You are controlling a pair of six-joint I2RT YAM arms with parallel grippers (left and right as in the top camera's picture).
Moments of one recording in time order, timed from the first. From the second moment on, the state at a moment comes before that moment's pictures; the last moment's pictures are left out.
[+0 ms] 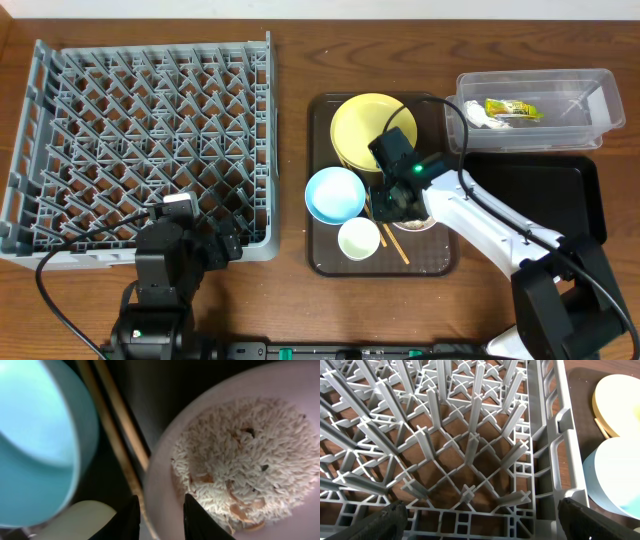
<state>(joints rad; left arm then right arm) -0.02 0.53 0.48 -0.66 0.01 -0.22 0.55 1.70 1.05 -0.74 -0.06 0.47</state>
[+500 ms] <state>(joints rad) -0.02 0.53 0.48 -0.66 0.01 -0.22 0.55 1.70 1.02 -0.69 0.03 0.49</state>
